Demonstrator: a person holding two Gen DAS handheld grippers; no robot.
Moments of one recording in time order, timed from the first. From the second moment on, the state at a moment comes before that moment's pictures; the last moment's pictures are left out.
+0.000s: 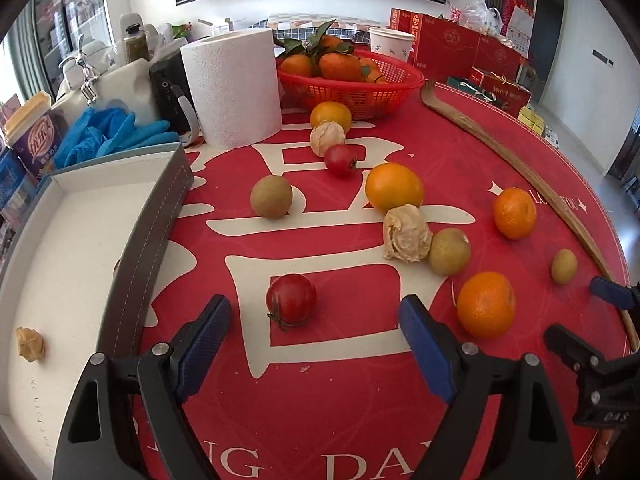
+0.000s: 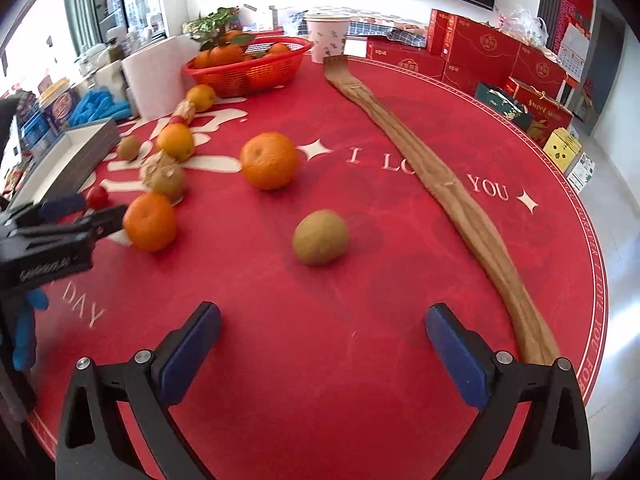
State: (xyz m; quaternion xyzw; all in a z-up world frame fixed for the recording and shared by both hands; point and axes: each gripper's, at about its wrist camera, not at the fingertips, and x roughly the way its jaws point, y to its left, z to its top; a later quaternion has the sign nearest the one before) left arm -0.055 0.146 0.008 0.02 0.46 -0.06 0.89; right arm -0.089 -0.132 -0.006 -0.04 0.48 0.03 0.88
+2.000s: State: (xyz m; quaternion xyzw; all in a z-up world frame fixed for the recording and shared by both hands) left arm -0.097 0.276 0.062 -0.09 0.35 0.05 0.93; right arm -0.053 0.053 0.051 -0.06 0.44 0.21 0.87
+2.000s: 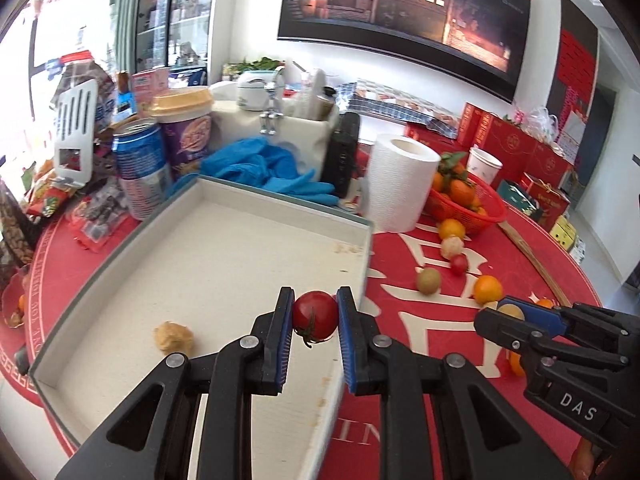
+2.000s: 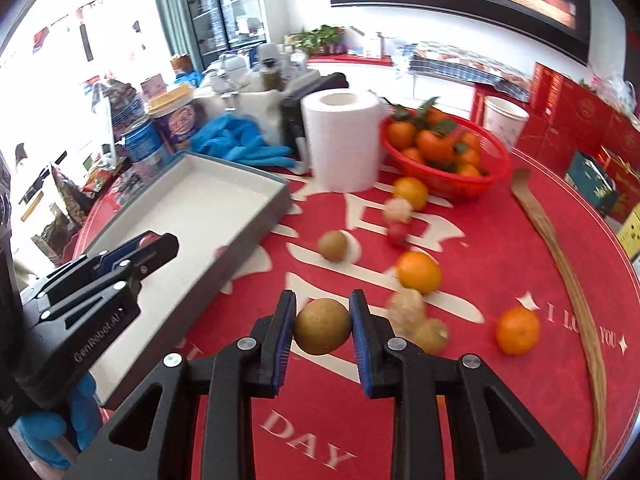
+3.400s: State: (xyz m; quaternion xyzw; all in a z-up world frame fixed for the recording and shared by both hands) left arm -0.114 0.359 0.040 -0.15 0.37 0.15 0.91; right arm -0.033 0.186 0.030 -0.09 0.47 0.29 0.83
